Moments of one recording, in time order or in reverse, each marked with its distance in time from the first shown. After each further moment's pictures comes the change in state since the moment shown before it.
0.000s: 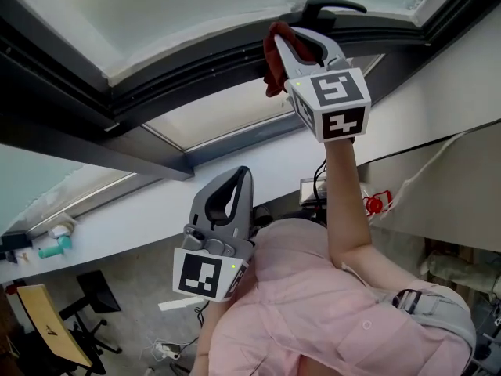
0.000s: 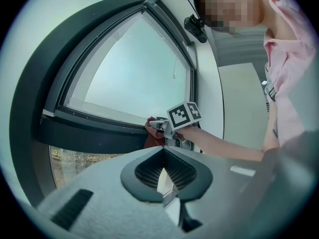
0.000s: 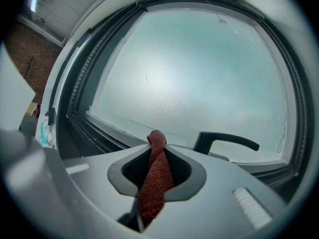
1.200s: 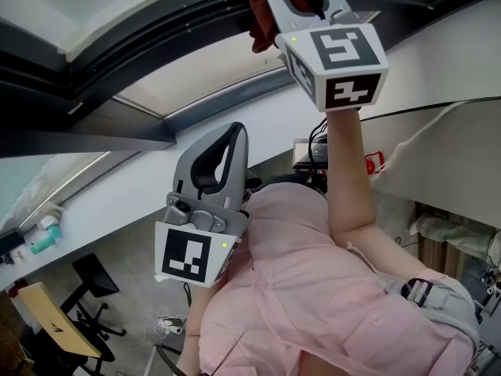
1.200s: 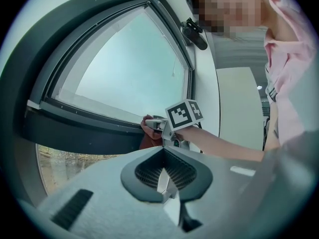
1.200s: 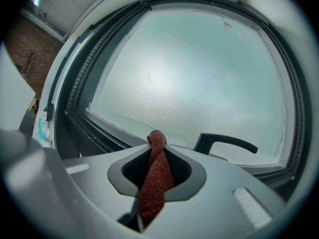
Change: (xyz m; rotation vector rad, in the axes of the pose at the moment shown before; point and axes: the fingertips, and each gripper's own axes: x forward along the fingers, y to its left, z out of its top) left arm 0.021 0.003 -0.003 -0.036 0.000 -0.073; right arm -0.001 0.003 0.004 -0.038 -0.013 -0.029
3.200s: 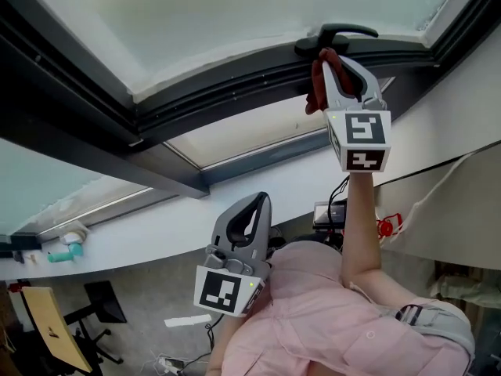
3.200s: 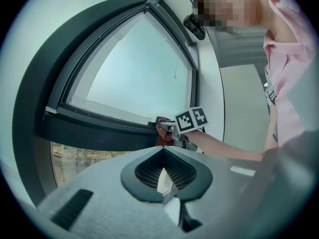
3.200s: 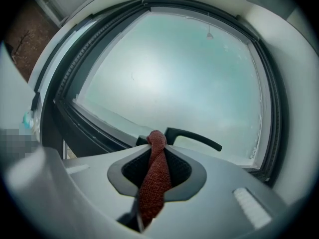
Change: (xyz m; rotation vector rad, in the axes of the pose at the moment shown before) left arm -0.027 -0.011 -0.010 0.011 0.006 0.086; right arm -0.030 -0.051 -0.015 -0.049 -0.006 -0.180
